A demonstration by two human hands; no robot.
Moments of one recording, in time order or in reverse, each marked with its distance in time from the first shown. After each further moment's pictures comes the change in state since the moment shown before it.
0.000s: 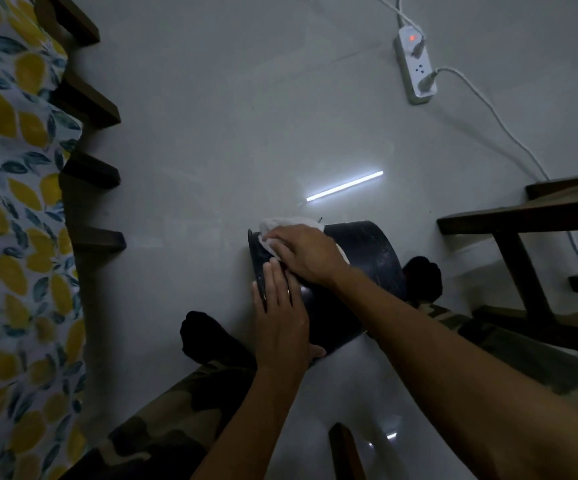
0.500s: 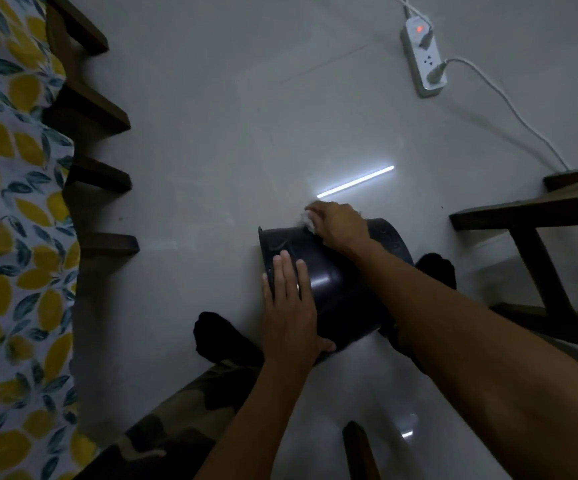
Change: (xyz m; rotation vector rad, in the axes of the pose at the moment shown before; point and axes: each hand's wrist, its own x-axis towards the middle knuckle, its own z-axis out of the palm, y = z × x) left_hand 0.006 -0.005 -0.005 -0.056 0.026 0.025; right_hand 0.024 0.037 -0.025 -0.054 0.060 0.292
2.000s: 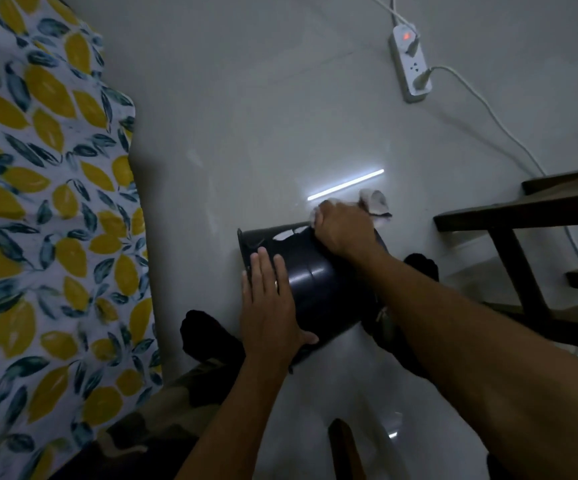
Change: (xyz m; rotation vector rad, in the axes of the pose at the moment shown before) left_hand -0.003 -0.006 -0.005 -0.063 0.015 -0.052; right_hand -0.009 0.023 -0.001 -0.383 0.128 0.053
